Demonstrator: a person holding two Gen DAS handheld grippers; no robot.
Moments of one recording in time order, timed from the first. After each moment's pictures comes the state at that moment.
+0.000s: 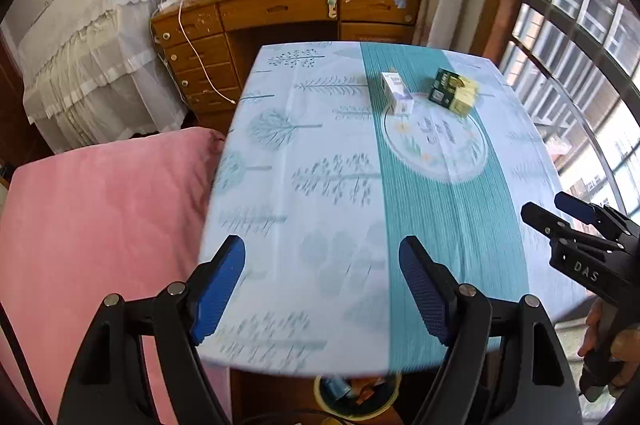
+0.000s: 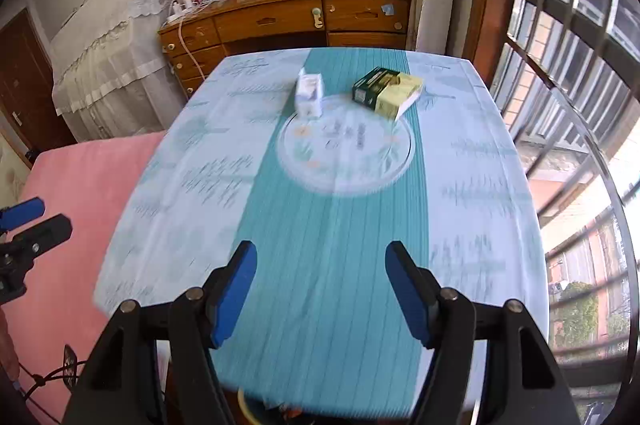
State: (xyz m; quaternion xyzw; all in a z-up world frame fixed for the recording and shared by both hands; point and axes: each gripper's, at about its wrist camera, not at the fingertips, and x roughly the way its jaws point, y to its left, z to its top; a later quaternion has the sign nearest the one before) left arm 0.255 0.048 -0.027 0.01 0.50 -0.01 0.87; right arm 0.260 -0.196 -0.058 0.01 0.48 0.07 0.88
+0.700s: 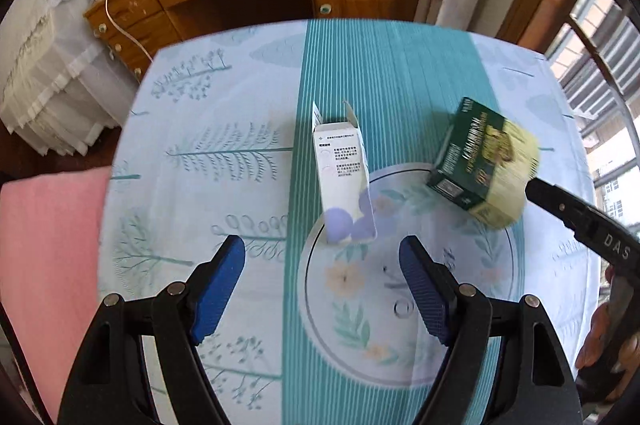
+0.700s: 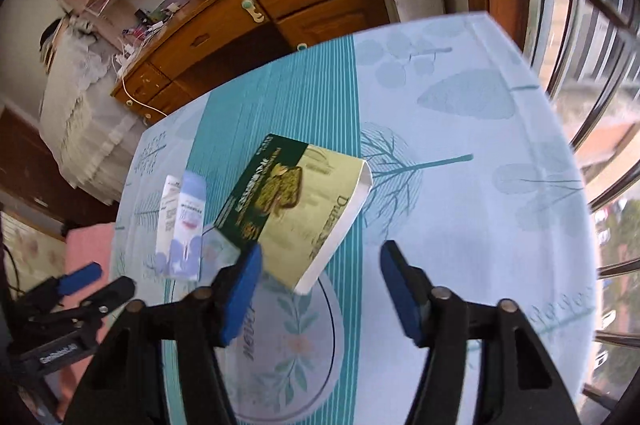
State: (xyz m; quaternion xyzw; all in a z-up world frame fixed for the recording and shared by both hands) left arm 0.547 -0.091 -0.143 0.02 0.59 0.01 0.80; right arm 0.536 -0.328 -0.164 0.18 0.54 0.10 0.82
